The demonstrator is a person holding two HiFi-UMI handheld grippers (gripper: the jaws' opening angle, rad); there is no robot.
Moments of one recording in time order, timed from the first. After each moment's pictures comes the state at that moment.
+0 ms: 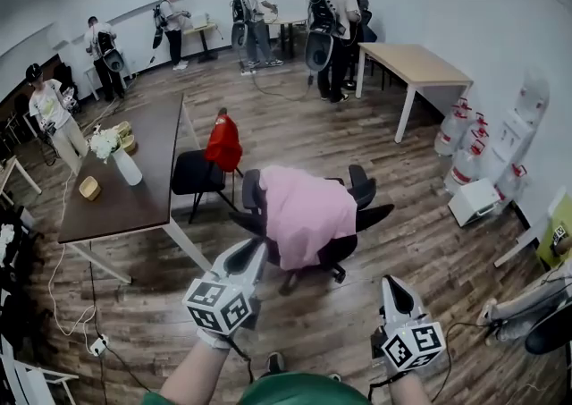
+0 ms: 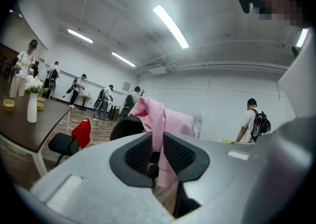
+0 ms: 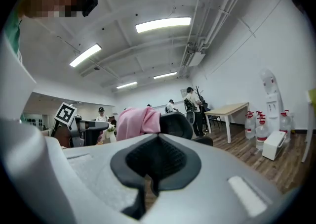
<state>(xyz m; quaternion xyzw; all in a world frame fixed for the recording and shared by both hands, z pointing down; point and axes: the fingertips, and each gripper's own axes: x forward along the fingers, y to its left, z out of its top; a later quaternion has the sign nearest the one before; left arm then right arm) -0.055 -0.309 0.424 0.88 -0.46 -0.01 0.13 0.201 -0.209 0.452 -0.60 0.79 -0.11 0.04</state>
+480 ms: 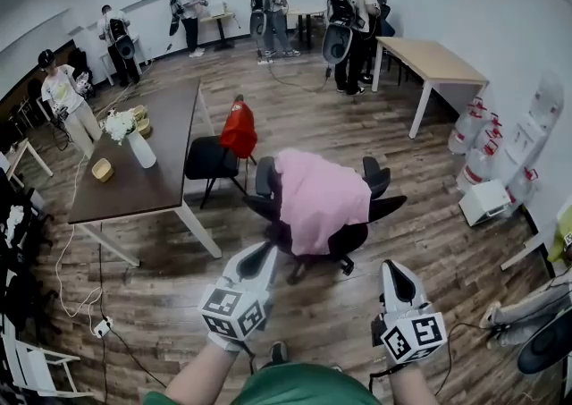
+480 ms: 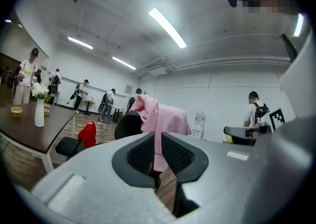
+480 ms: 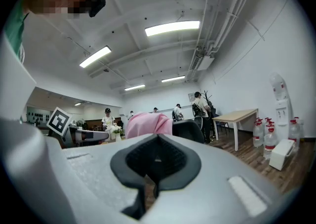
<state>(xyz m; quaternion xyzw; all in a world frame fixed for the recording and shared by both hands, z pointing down) -0.056 -0.268 0.436 0.87 -0.48 -0.01 0.10 0.171 -0.212 0.427 -0.57 0.82 -0.07 0.04</state>
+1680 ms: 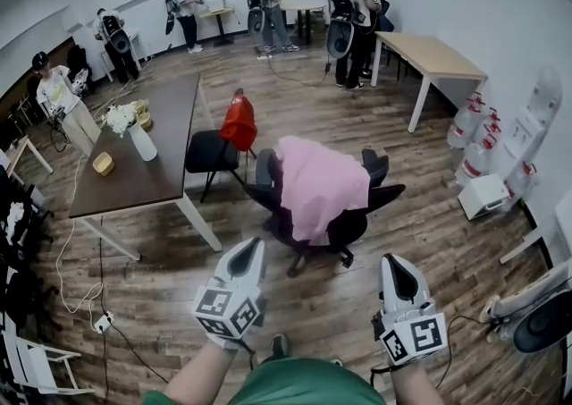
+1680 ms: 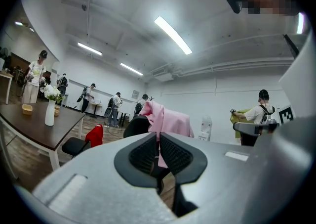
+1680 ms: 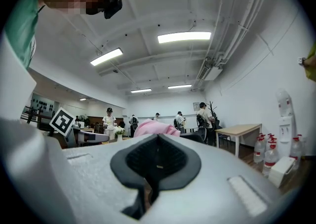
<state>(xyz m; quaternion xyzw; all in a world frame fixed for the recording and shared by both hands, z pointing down) -0.086 -0.242 0.434 0.85 -0.52 -0.04 0.10 0.155 -0.179 0.397 -0.56 0.83 0.00 0.04</state>
